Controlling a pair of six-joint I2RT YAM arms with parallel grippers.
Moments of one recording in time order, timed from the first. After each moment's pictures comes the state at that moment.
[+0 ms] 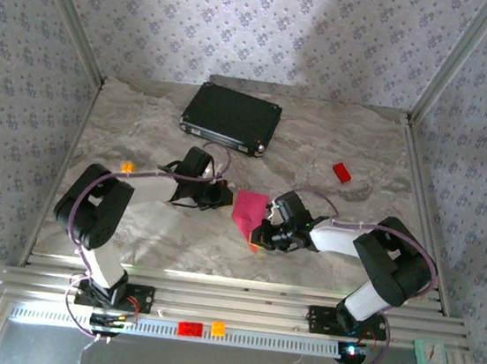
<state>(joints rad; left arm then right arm) -0.56 1.68 0.86 -0.08 0.60 -0.74 0.68 1.58 0.57 0.02 -0.52 0.82</state>
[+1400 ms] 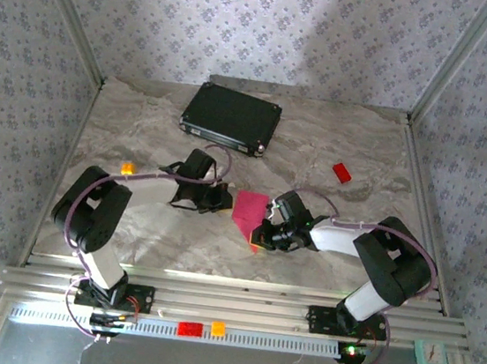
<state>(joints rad) -0.59 1.68 0.87 -0.16 0.56 -0.75 0.67 1.58 0.58 0.00 -0.53 0.81</state>
